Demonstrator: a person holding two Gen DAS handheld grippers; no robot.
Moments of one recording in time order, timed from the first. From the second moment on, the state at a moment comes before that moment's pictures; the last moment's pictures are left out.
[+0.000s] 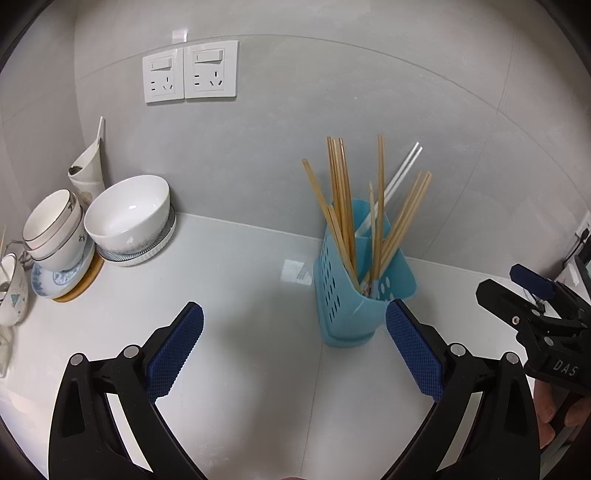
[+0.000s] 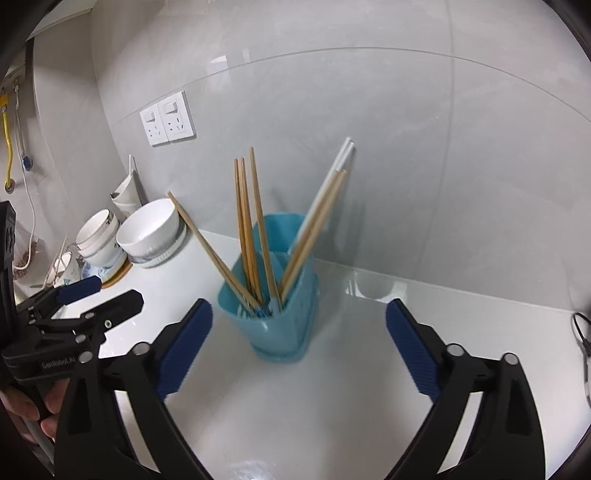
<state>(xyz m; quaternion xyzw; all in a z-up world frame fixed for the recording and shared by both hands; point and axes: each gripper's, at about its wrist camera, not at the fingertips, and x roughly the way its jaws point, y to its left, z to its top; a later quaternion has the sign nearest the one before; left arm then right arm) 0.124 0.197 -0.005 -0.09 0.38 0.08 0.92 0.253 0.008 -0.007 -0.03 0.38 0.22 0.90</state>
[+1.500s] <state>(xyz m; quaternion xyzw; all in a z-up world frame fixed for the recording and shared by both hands) 0.109 0.168 -0.014 -0.05 0.41 0.07 0.91 0.226 -0.009 -0.020 -0.05 0.41 0.19 0.89</state>
